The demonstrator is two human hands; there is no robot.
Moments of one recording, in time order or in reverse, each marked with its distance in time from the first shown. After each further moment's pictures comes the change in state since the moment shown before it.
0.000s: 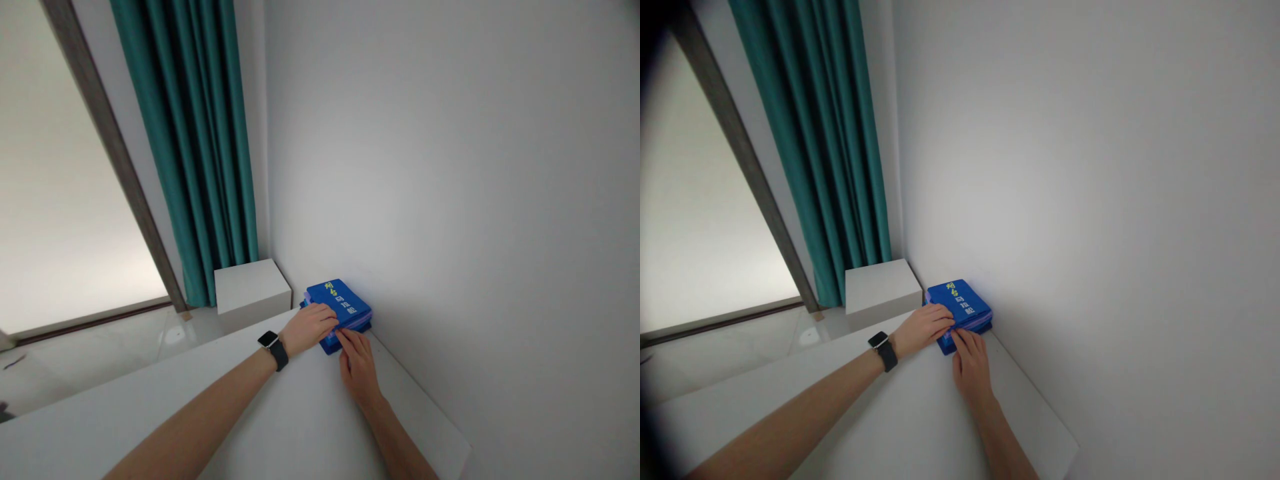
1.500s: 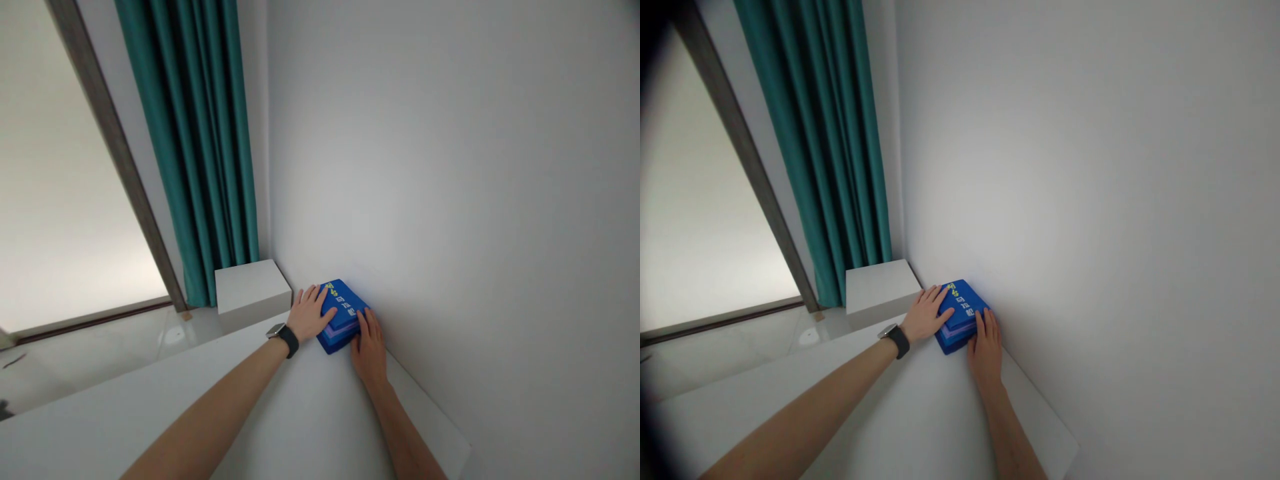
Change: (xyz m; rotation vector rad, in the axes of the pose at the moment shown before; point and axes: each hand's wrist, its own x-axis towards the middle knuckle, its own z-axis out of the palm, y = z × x) left_hand 0.015 -0.016 0.027 0.039 -0.011 -0.637; right_hand 0.006 0.040 0.009 -0.181 0.010 0.236
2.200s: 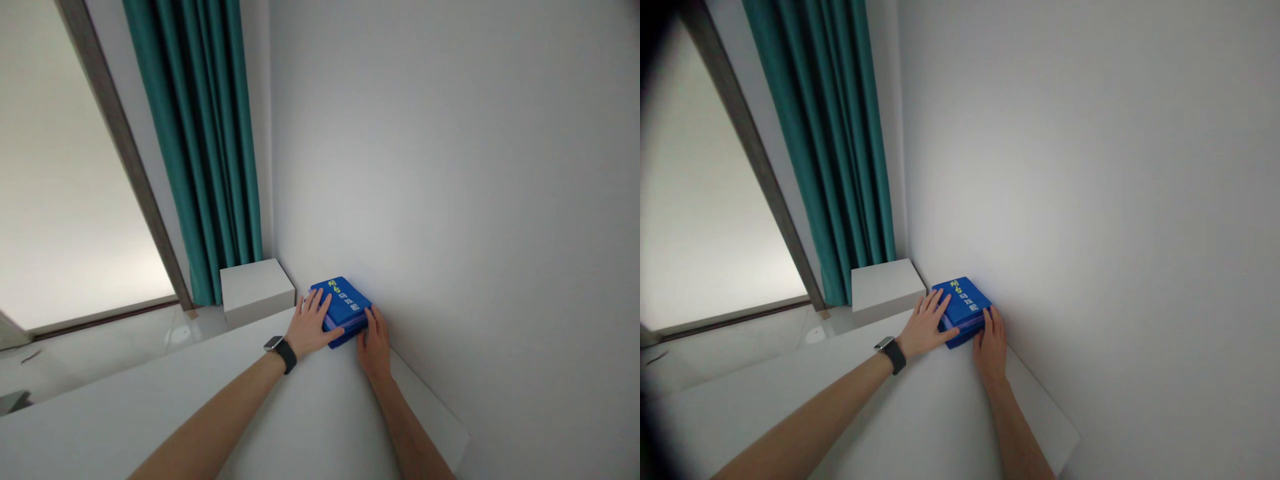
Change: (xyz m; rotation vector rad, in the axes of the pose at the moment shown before) left_hand -0.042 0.008 -0.008 0.011 0.006 0.068; right_hand -0.003 -0.004 -0.008 0.010 0.044 0.051
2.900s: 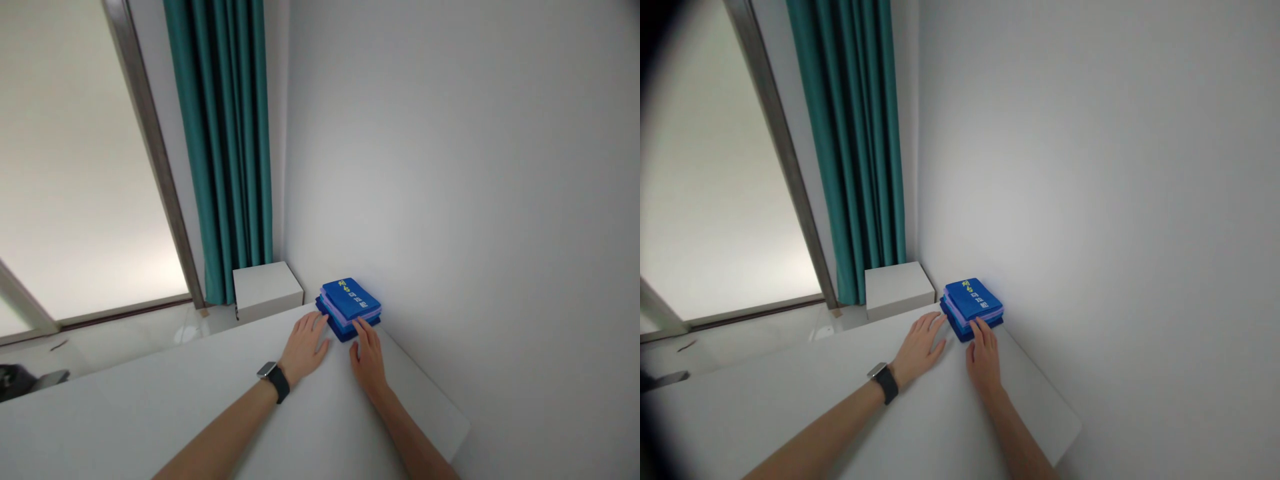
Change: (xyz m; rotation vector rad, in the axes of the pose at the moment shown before) left_hand -0.076 0.001 -0.015 -0.103 0.154 0.056; right_hand -0.029 -0.049 -0.013 0.121 -0.045 -0.175
